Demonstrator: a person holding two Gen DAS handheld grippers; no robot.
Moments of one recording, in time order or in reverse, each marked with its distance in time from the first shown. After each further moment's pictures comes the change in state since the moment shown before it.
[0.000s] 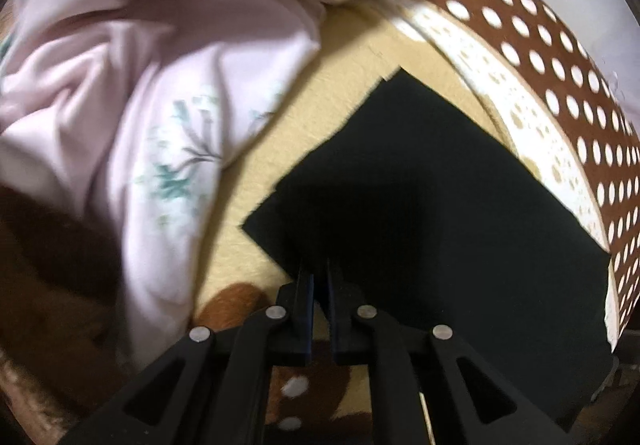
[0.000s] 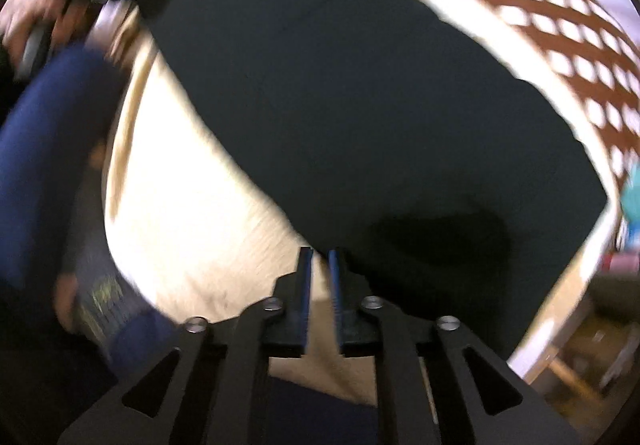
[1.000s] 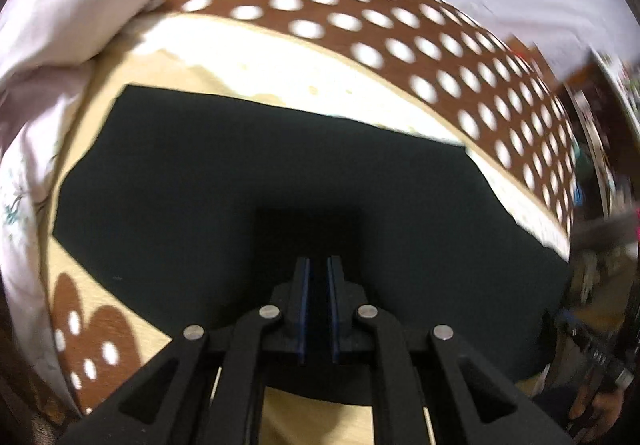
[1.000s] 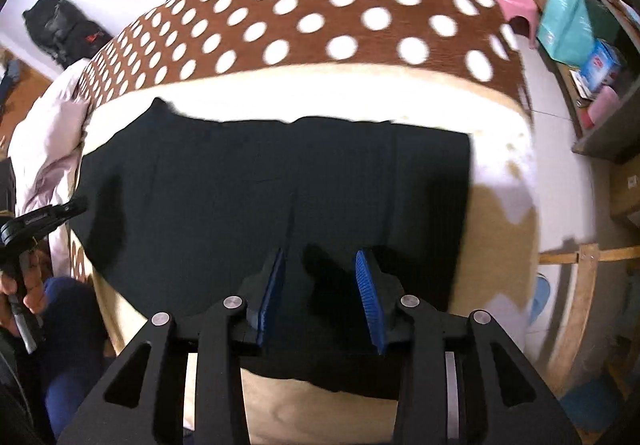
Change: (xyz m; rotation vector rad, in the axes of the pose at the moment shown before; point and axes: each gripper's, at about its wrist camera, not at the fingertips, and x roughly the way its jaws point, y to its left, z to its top) left arm -0.045 -0.148 -0.088 0.380 -0.038 -0.283; right arm -0.027 -0.104 -0.008 0.574 -0.212 0.001
